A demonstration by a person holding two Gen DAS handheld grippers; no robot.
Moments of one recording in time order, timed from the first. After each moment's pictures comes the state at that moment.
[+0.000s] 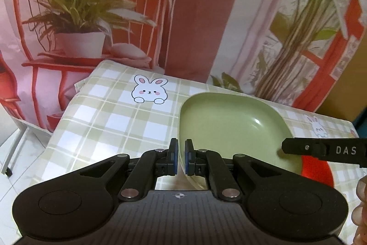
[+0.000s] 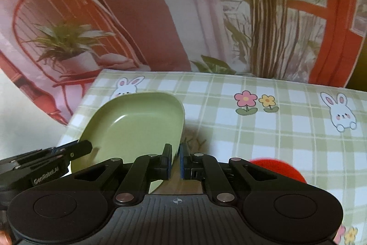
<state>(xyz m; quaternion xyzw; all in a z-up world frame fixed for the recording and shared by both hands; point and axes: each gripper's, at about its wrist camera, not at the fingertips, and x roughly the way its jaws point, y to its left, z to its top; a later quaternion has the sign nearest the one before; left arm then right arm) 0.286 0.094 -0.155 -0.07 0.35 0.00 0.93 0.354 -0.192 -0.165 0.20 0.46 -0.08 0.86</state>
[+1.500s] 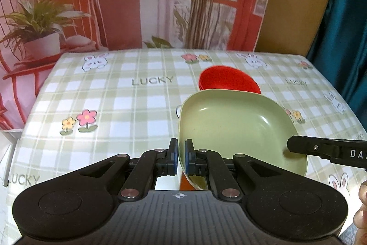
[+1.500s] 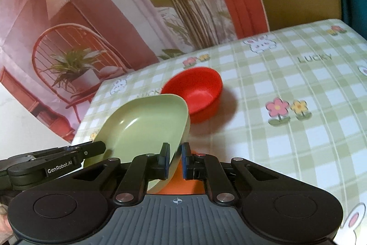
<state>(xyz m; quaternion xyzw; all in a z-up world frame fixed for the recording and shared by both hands) 0.158 0.003 -0.162 0.03 0.38 -0.10 0.92 0.105 -0.188 -0.152 0.30 0.37 -0.13 0.87</state>
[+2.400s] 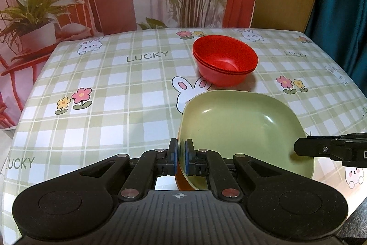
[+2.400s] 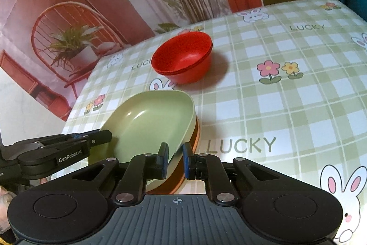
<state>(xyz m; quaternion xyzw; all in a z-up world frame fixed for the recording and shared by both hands) 0.142 -0.001 -0.186 0.06 0.40 -0.10 0.91 0.072 -0.173 -0.176 0.31 0.41 -0.12 0.85</state>
